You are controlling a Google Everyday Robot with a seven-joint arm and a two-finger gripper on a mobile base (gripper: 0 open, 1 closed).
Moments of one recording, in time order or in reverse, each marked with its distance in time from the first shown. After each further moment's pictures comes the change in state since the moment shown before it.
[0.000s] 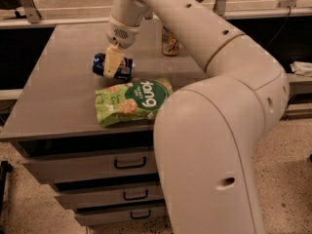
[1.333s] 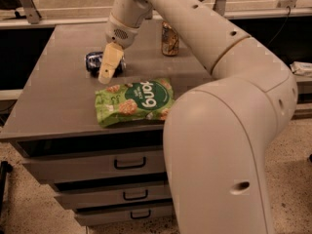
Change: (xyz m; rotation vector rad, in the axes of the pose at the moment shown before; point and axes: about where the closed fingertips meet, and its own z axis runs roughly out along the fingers) arm -0.017 0.010 -0.002 -0.021 -0.085 -0.026
